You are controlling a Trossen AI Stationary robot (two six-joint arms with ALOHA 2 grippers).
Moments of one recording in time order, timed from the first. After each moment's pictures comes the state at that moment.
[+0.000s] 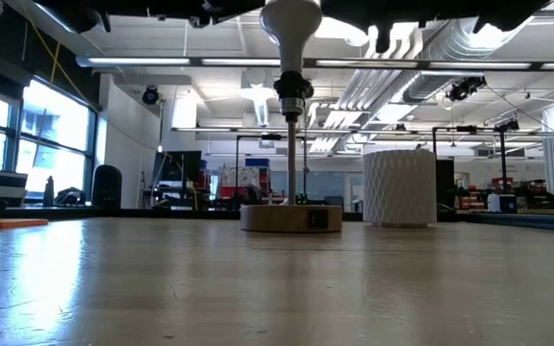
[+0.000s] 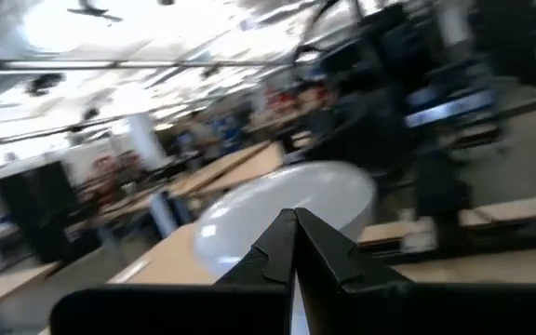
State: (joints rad) left arm -0.01 1.31 0.68 0.84 -0.37 0.45; right arm -0.03 1.22 0.69 0.67 0.27 0.02
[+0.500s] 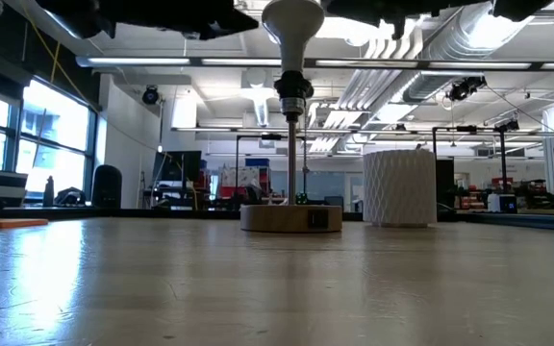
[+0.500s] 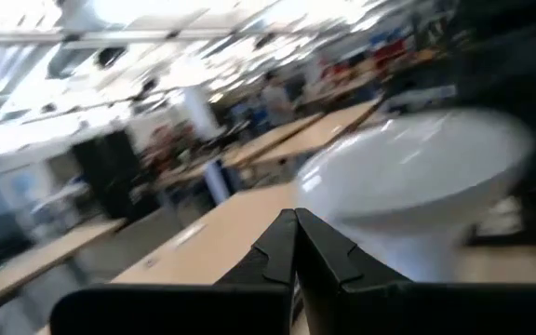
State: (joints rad) left arm 0.04 1.31 0.68 0.83 -0.48 0.45; right arm 0.09 1.23 0.69 0.67 0.57 -0.19
